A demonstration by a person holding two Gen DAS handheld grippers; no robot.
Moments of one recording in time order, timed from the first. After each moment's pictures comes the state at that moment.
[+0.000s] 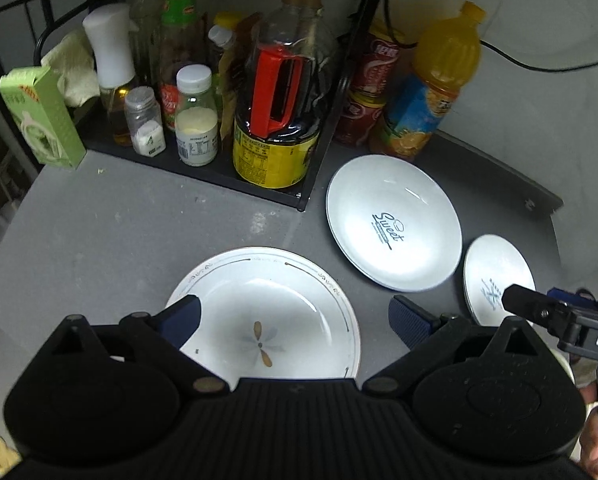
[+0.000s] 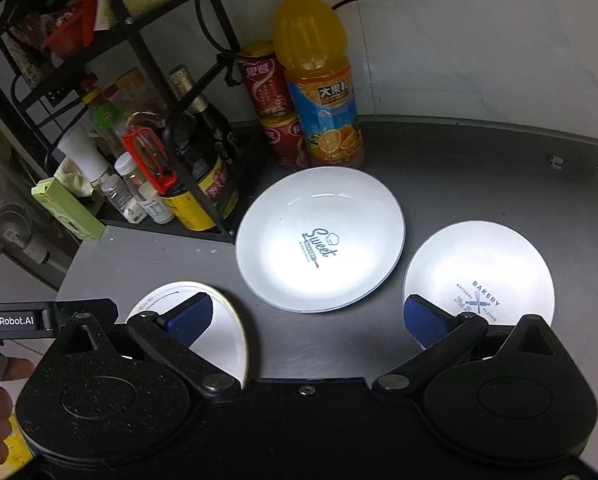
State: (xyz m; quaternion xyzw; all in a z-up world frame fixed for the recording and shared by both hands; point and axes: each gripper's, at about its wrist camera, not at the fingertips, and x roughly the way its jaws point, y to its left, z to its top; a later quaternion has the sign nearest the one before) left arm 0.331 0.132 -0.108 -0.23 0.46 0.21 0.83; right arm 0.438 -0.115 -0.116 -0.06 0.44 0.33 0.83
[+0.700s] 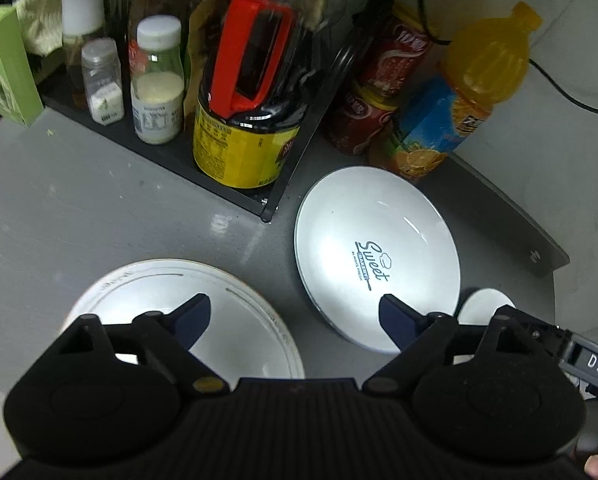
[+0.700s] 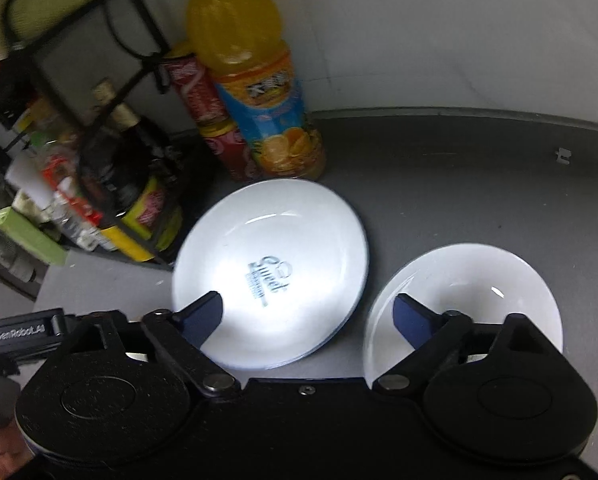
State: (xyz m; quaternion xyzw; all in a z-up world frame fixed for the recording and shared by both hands) left arm 0.399 0.136 -0.169 -0.32 0.44 0.23 0.81; right arm 0.522 -0.110 -0.157 -0.04 0.46 0.31 0.83
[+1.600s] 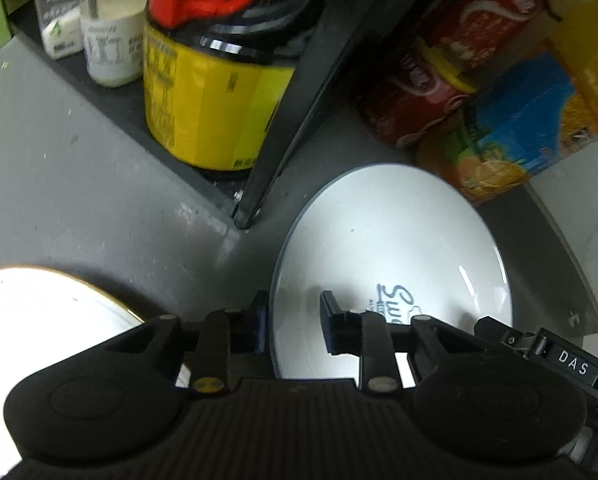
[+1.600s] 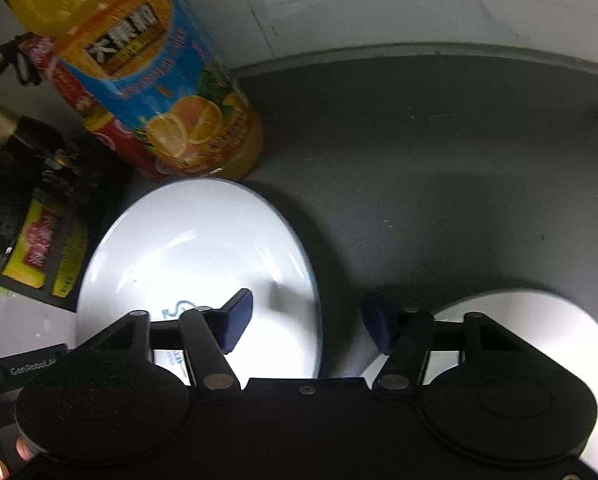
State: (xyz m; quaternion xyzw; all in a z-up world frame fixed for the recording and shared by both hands) left arm 0.484 0.150 -0.267 -0.39 0.44 0.28 0.76; right arm 0.614 -0.084 -0.238 -0.03 0.53 0.28 0.80
